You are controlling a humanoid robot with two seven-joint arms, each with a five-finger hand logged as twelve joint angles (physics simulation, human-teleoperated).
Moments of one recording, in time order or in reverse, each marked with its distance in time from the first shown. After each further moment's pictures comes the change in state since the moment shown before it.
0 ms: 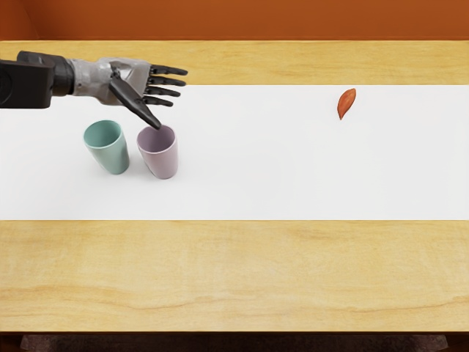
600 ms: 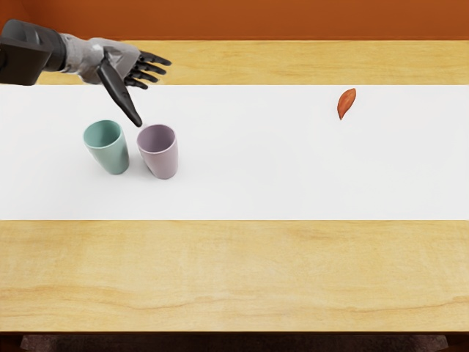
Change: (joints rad) left arm -0.108 0.007 0.003 -0.012 0.345 0.000 0.035; right arm -0.006 0.000 0.000 0.000 0.001 0.000 0.000
